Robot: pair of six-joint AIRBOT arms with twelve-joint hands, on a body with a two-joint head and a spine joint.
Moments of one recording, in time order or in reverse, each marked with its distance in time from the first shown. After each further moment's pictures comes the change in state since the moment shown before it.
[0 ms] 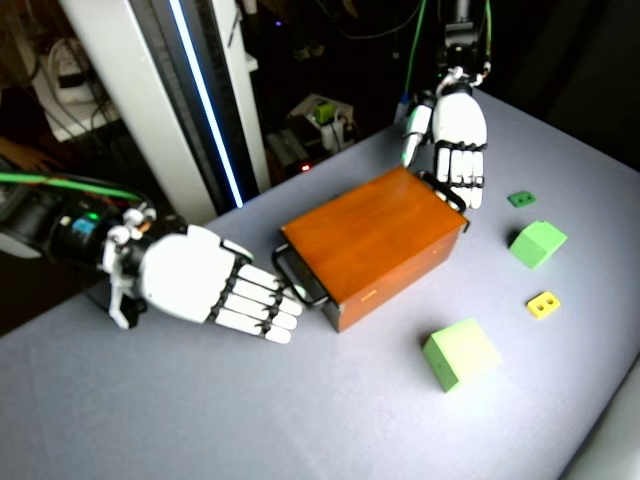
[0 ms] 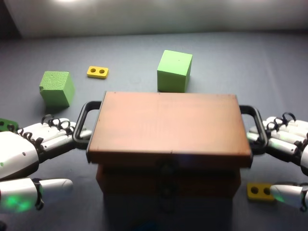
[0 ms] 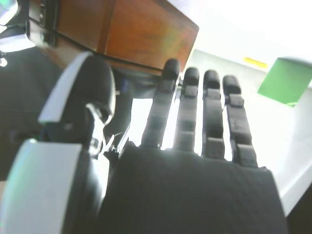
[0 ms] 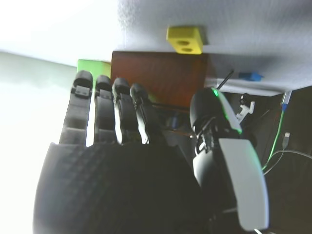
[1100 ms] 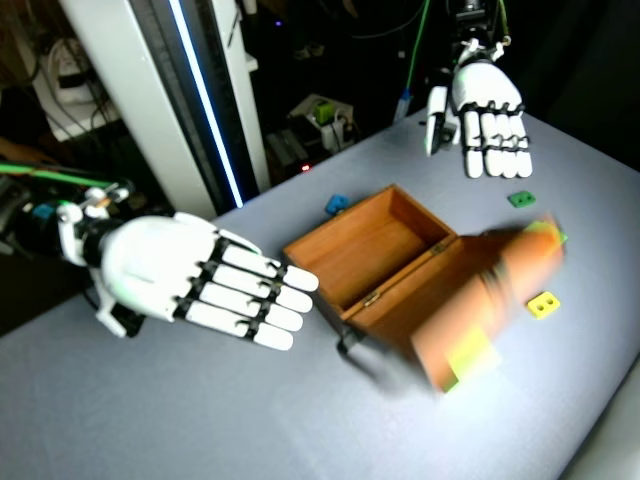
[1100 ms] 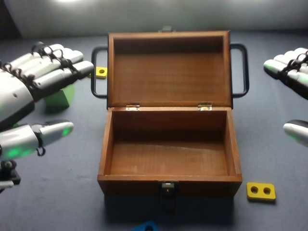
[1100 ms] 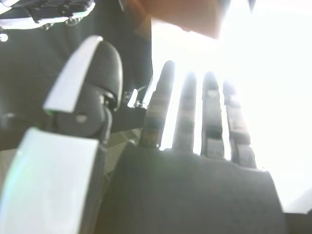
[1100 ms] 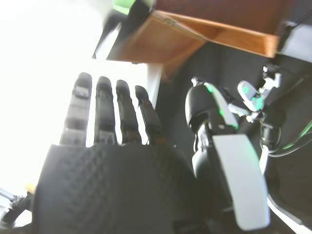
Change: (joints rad) left arm -0.162 0.038 0.024 -0.079 -0.132 0.148; right arm 0.020 0.044 -0.001 0.137 0.299 -0.057
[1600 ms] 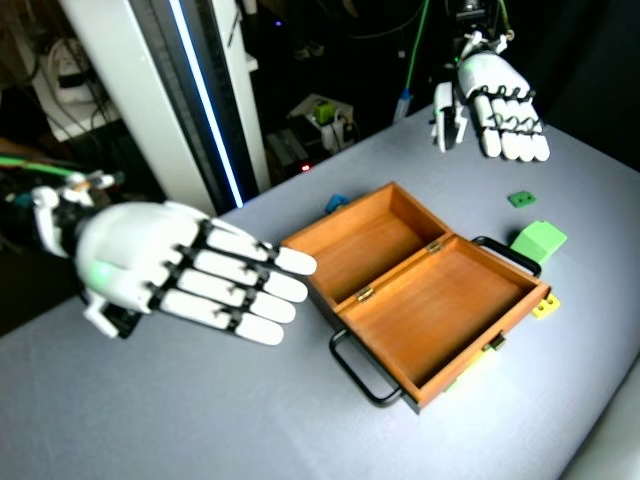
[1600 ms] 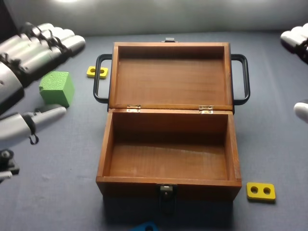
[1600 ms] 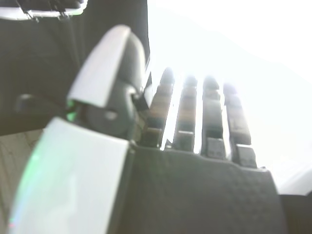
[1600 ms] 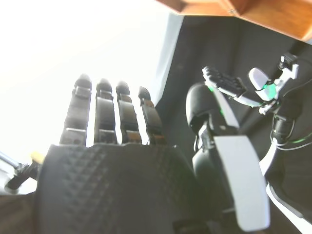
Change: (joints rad) left arm 0.001 0.050 -0.052 -0.035 -0.102 0.033; right arm 0.000 0.053 -0.040 0.014 0.120 -0.023
